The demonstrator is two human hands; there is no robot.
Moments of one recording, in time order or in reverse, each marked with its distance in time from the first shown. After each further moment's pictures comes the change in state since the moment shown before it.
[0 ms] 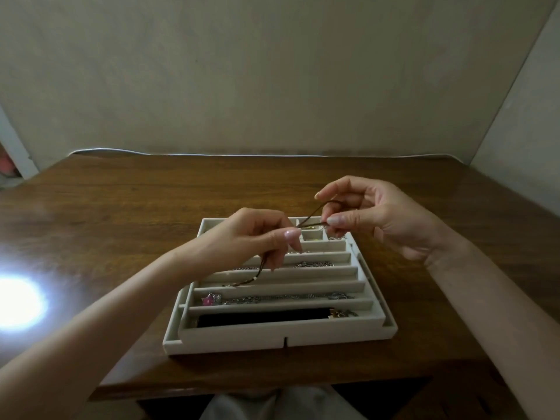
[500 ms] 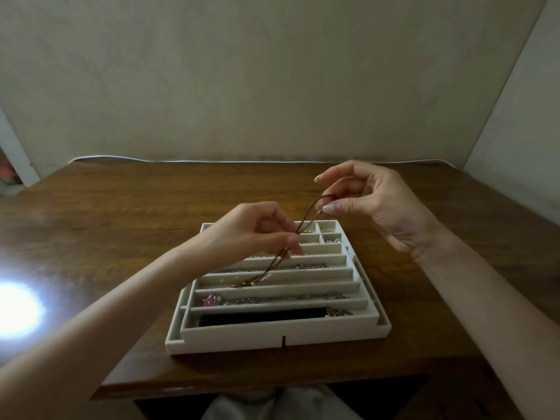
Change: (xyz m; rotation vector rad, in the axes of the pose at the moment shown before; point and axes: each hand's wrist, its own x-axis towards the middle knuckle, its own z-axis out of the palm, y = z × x) left_hand 0.003 0.010 0.002 -0.054 0.089 -0.049; right_hand 0.001 -0.013 0.006 -0.055 0.161 -0.196
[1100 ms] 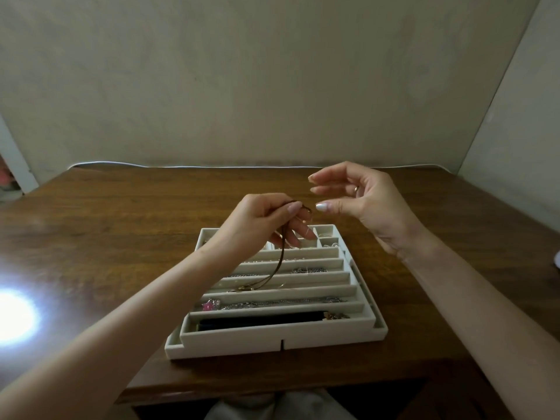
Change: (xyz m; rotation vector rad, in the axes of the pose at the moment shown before) left_hand 0.014 0.010 0.013 -0.029 0.204 0.090; right_hand 0.007 0.005 0.003 -0.162 0.095 -0.071
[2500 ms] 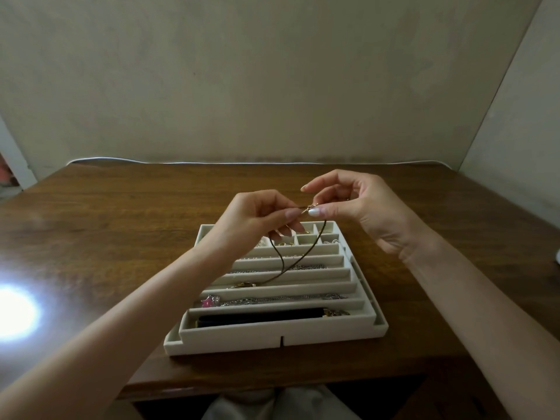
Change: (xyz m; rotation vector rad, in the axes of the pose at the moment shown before) left_hand -0.003 -0.006 -0.003 -0.068 0.057 -0.029; right_hand -0.004 -0.003 0.004 0.049 -0.103 0.105
